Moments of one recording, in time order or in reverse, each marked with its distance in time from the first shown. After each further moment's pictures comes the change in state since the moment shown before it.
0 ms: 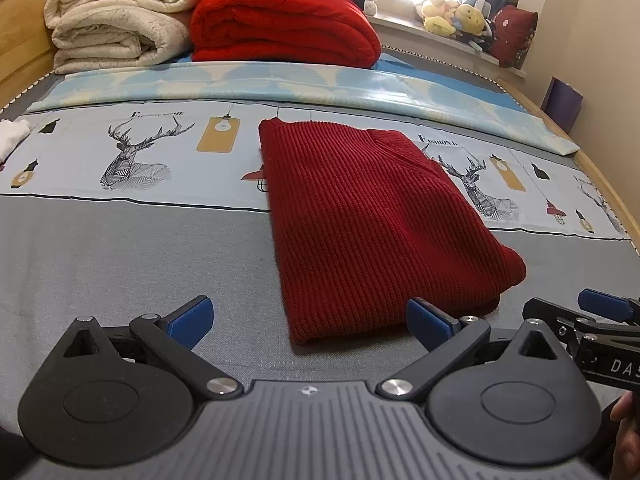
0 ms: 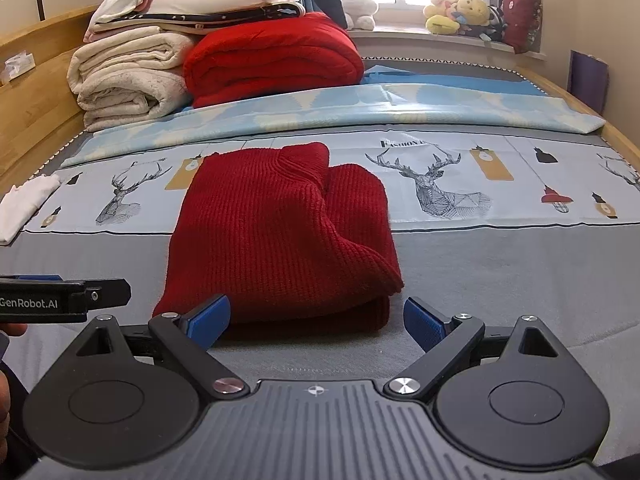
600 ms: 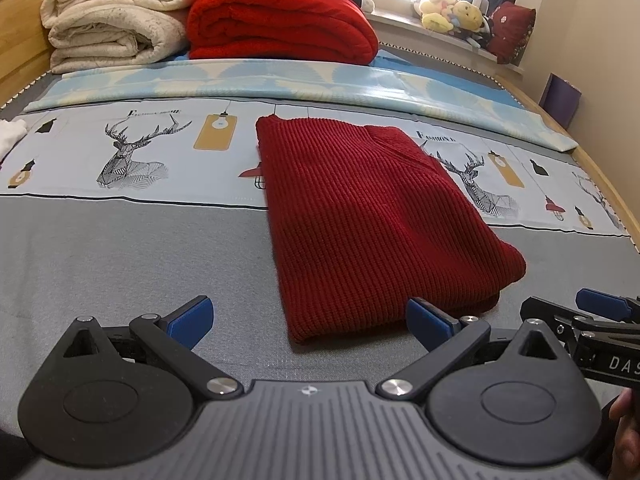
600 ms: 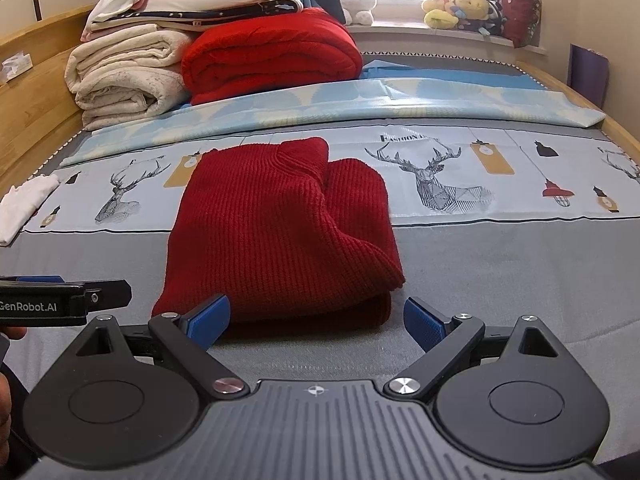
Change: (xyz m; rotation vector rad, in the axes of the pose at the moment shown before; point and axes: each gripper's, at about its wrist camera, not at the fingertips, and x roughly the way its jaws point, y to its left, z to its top) left arm 0.003 -0.003 -0.001 0.005 0.007 -0.002; right arm 0.003 0.000 -0.001 0.011 0.014 0.000
